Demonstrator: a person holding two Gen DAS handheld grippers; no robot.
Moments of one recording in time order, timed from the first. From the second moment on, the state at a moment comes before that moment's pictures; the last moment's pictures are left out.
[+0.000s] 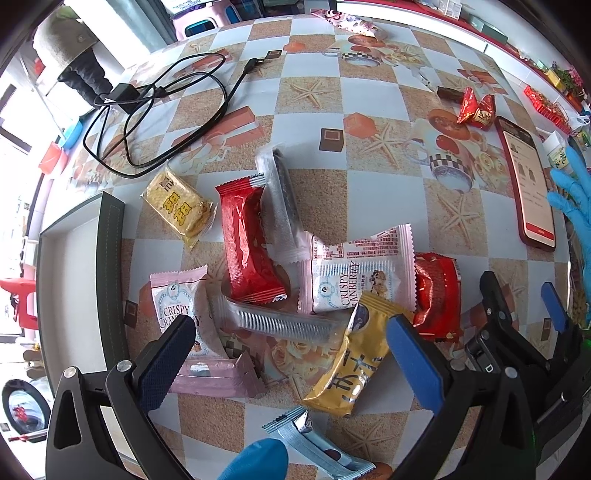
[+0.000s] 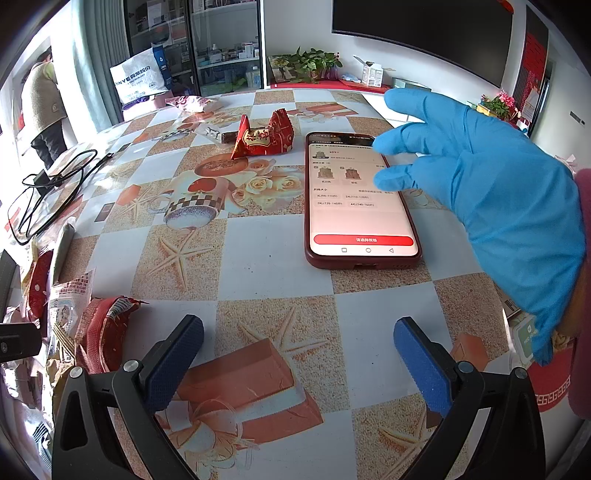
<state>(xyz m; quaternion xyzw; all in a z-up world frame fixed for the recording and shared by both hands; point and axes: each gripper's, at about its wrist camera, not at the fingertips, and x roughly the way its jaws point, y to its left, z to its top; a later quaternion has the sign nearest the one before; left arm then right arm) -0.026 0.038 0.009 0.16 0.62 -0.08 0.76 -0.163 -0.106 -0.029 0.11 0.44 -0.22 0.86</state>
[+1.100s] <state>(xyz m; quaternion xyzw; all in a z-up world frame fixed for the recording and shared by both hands) -0.029 0.047 0.003 0.16 0.63 -0.07 0.76 -0.163 -0.106 -0.029 0.11 0.44 -0.22 0.86</state>
